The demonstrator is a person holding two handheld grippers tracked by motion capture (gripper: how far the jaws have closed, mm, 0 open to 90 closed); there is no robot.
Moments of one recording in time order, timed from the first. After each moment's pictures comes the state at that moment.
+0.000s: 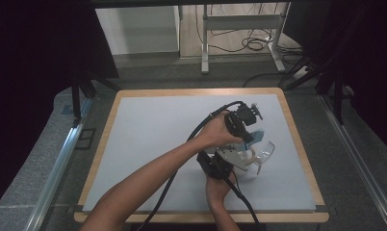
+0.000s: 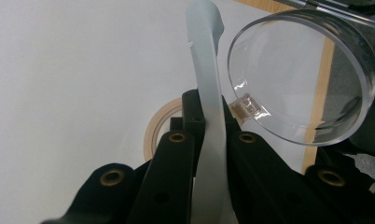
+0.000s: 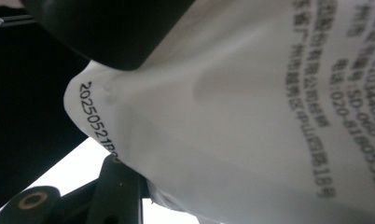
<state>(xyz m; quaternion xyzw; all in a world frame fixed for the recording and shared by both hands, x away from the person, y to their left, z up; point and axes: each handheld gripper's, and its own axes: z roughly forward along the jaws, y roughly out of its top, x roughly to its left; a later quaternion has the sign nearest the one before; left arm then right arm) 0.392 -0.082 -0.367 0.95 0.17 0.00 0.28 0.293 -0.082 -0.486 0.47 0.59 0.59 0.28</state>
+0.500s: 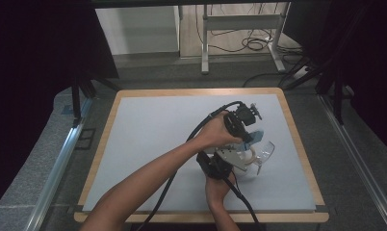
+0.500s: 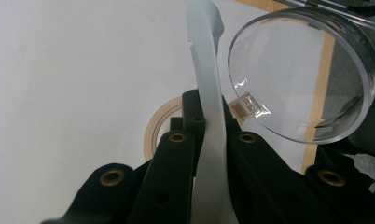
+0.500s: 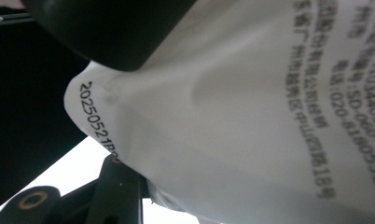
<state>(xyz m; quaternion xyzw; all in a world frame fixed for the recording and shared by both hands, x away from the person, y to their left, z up) 0.392 -0.080 -0.368 0.94 0.18 0.00 0.28 0.292 -0.080 -0.487 0.47 0.59 0.59 0.28</state>
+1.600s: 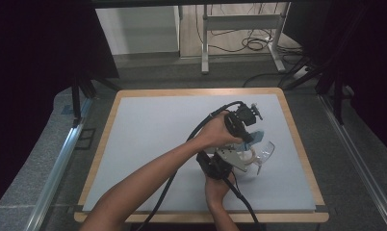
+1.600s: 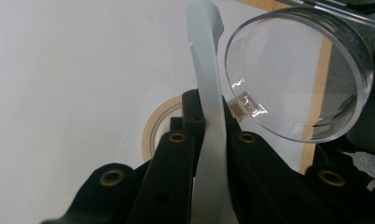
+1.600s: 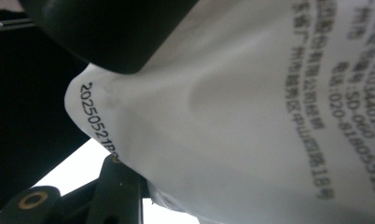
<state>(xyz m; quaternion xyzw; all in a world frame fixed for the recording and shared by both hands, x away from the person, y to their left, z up) 0.391 -0.081 -0.367 0.95 0.17 0.00 0.28 0.292 -0.080 -0.486 0.47 0.58 0.59 0.29</state>
